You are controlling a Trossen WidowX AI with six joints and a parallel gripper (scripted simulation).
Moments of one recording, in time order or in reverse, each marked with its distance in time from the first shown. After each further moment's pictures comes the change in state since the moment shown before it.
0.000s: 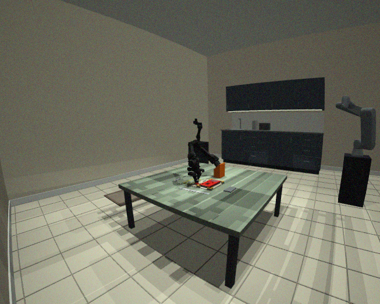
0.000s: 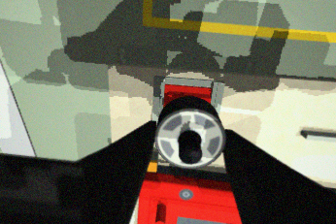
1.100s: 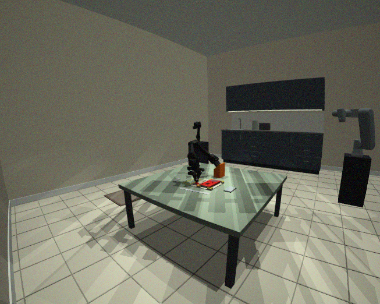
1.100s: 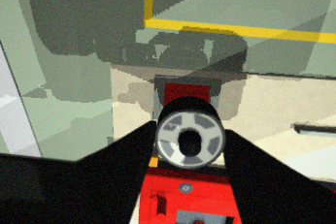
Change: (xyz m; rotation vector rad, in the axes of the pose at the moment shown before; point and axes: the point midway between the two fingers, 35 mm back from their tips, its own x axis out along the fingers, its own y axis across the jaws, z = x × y) arm -0.007 0.000 0.001 0.002 -0.001 -0.005
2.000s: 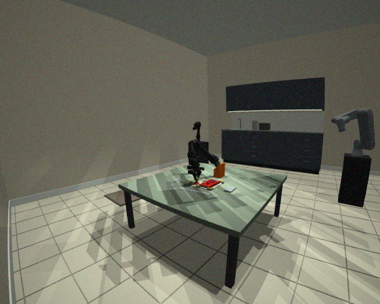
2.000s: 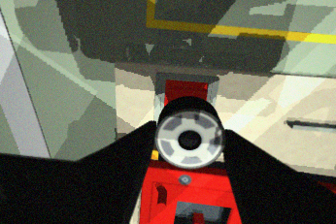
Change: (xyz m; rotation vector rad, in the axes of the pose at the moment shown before) arm -0.009 0.000 0.000 -0.003 -0.002 0.002
